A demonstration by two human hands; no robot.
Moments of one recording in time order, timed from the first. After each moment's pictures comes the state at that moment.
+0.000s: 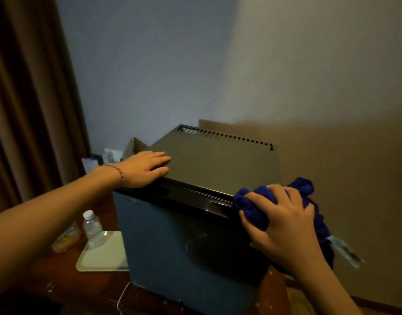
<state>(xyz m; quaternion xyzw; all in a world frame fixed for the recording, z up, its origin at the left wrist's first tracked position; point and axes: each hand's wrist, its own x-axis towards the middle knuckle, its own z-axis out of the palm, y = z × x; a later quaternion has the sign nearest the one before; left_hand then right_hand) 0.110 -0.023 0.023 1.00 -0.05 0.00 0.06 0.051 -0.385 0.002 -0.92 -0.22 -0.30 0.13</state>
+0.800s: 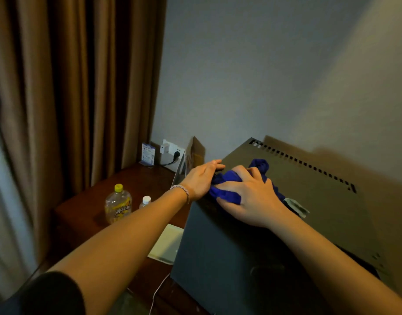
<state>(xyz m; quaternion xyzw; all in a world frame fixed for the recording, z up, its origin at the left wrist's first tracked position) 0.088 0.024 -0.026 0.84 0.03 0.14 0.53 0.096 -0.160 0.038 -0.89 -0.46 -0.07 0.00</state>
